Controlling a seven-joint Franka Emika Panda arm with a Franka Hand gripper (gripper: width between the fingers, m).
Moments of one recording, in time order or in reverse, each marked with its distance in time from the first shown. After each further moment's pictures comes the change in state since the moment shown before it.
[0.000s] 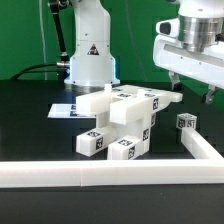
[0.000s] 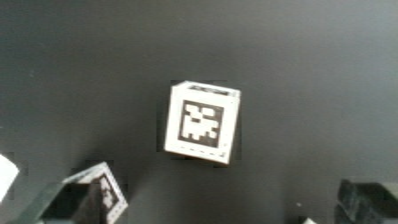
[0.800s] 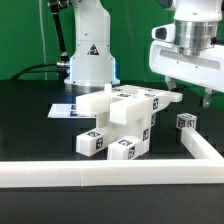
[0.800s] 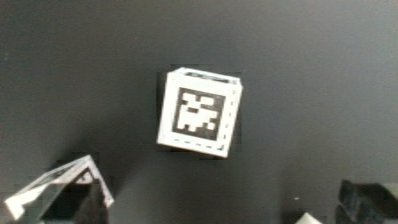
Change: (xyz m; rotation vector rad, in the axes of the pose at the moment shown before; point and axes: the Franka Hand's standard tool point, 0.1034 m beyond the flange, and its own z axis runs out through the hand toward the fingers) arm 0.003 -0.001 0.011 0.071 0.057 -0.026
